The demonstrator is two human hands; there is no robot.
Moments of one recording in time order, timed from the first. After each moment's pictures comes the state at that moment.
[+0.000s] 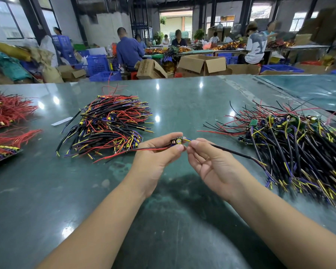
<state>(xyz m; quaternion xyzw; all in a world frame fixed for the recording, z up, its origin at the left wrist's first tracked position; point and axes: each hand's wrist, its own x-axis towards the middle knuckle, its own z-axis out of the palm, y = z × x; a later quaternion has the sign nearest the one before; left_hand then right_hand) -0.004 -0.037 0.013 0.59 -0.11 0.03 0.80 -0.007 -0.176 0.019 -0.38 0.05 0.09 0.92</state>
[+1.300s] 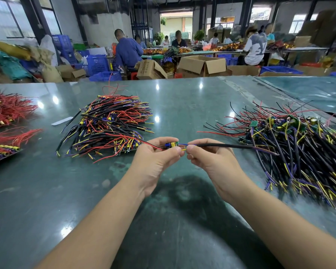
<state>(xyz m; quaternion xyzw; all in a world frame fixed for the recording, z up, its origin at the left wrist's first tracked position) -0.003 -0.038 0.018 0.56 -0.04 0.01 0.82 -0.006 -0.177 0.012 -0.65 -0.07 -0.06 0.76</state>
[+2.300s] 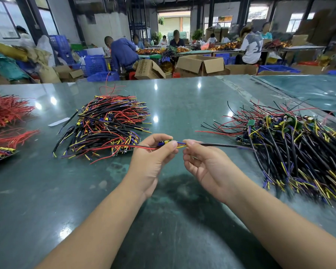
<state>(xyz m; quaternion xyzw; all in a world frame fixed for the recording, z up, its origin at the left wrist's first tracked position) 0.002 -0.042 0.009 0.55 -0.07 0.07 0.83 -0.003 -0.173 0.015 -0.47 0.02 0.08 0.88</state>
